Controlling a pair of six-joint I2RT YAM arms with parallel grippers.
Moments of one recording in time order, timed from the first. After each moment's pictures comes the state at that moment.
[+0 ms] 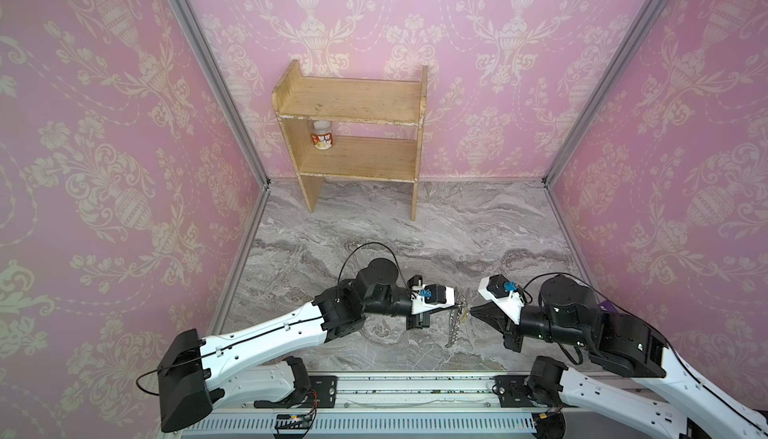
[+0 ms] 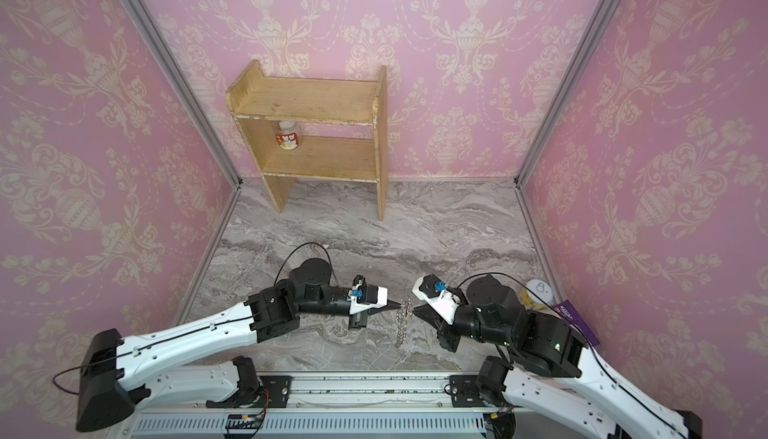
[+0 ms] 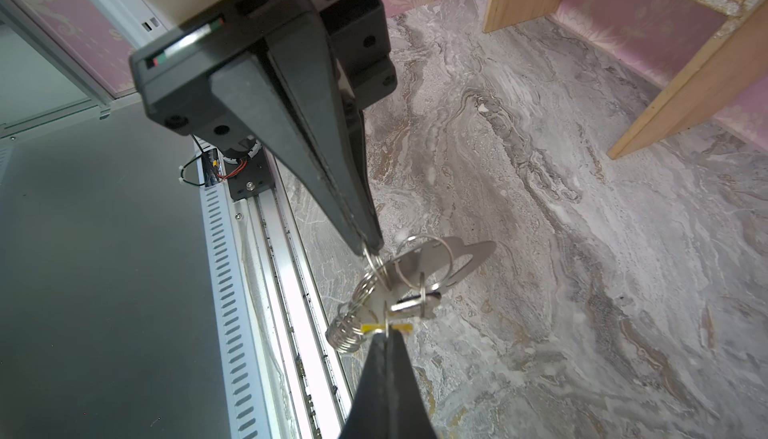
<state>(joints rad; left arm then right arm) -1.04 1.14 0.84 0.05 0.49 0.32 0.93 0.59 0.92 -0.88 -0.13 -0.04</state>
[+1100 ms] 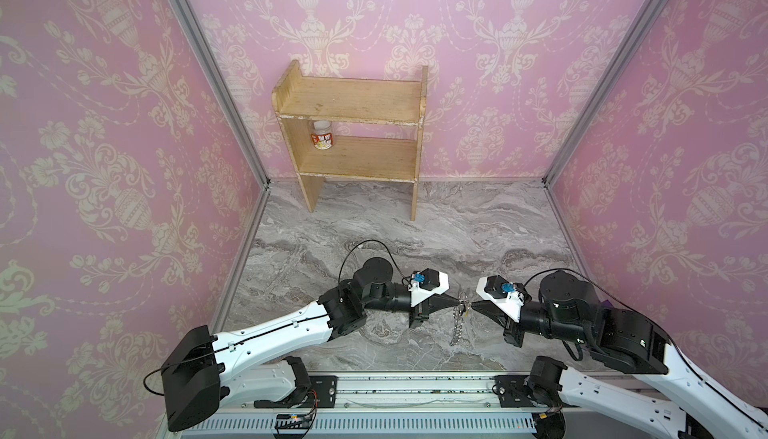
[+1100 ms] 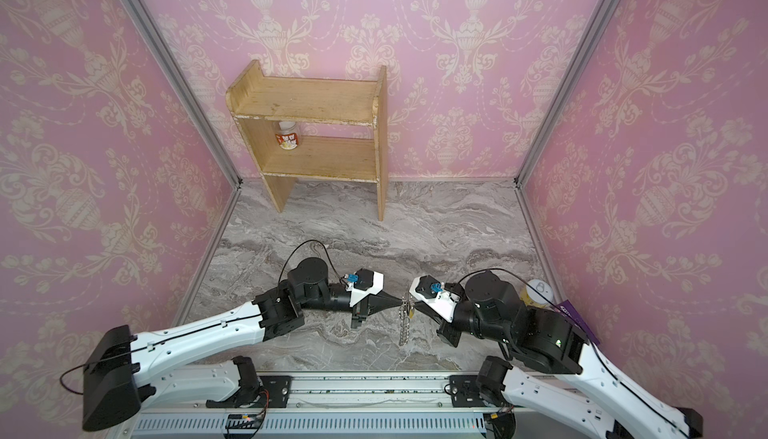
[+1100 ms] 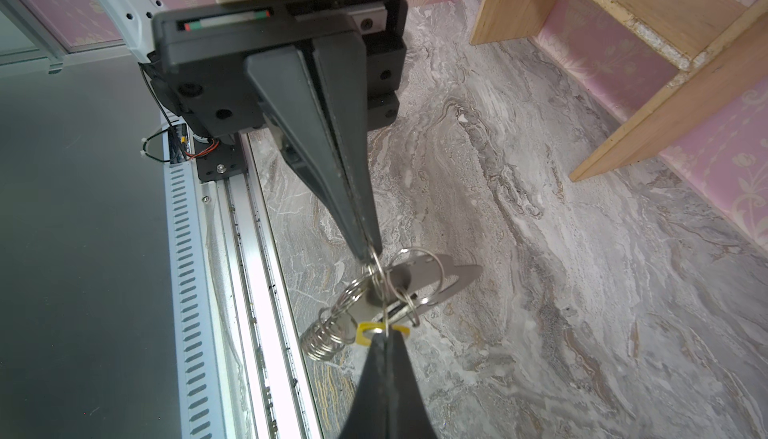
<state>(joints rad) -1.00 1.17 0.76 0.27 0.59 0.09 0.93 0.63 0.98 -0.90 -0.09 -0.17</state>
